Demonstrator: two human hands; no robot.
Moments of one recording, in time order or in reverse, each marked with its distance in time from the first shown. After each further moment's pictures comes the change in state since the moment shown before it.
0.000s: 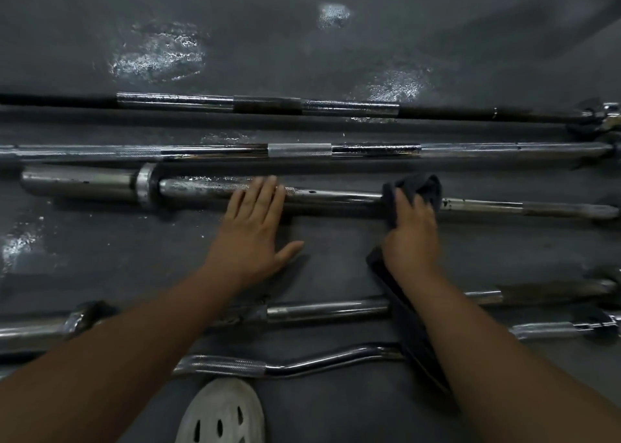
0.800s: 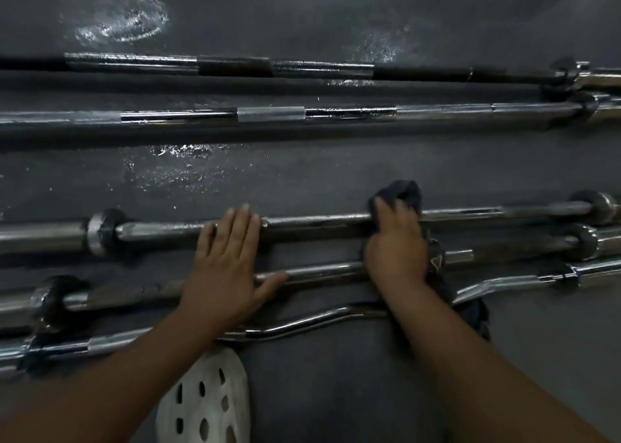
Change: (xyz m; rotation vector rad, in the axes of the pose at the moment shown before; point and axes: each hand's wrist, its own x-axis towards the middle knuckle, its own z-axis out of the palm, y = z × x) left_hand -0.086 0.040 0.015 -0.078 -0.077 -0.021; right_hand -0.063 0.024 -0.003 -0.065 -0.056 0.042
